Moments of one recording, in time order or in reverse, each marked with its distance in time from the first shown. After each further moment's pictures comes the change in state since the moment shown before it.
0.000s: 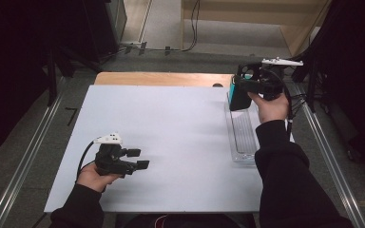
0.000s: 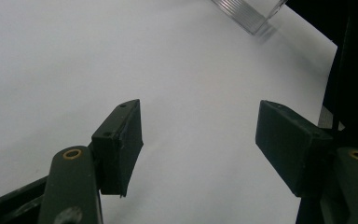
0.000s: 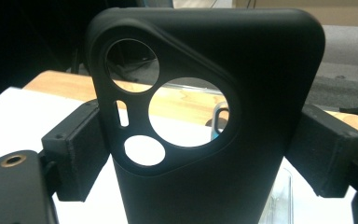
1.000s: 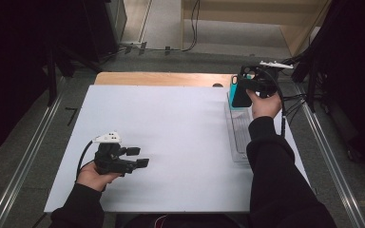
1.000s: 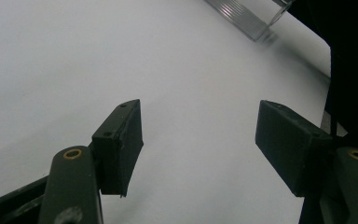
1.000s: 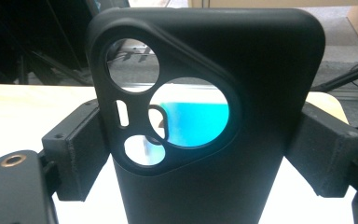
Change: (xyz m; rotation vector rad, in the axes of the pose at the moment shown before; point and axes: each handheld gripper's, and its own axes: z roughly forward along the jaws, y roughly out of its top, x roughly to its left) left arm 0.000 0.002 -0.002 -0.019 0.014 -0.003; right arm -0.037 -0.018 0.059 0.010 -0.154 0.091
